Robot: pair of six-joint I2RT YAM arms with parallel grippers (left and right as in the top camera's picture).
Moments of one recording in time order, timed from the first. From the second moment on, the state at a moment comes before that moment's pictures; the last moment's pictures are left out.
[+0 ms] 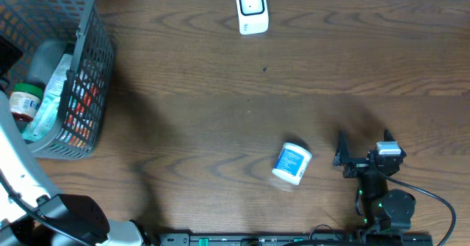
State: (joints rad) left arm 0.60 1.63 1.75 -0.89 -0.08 -0.29; right arm -0.04 0.01 0.01 -0.07 -0.07 0.01
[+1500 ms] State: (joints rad) left arm 0.69 2.07 1.69 -0.84 -0.10 0.15; right arm -0.04 0.01 0.01 -0.07 -0.07 0.01
